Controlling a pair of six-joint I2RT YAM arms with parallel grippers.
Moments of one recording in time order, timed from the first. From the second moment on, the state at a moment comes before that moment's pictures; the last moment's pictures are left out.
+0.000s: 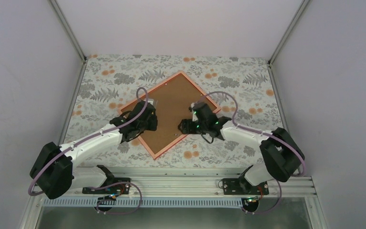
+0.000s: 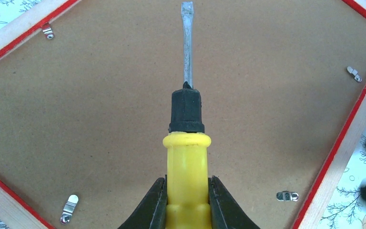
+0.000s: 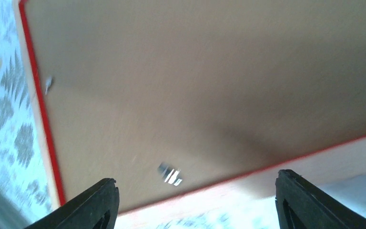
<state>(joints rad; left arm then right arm) -0.69 1.24 0.75 -0.37 -0.19 -0.51 0.77 1.48 0.75 -0.16 -0.18 0.66</state>
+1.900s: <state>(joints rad) -0.67 1.35 0.74 -0.21 0.10 -0.44 0.37 1.76 0.89 -0.12 -0.30 0.23</state>
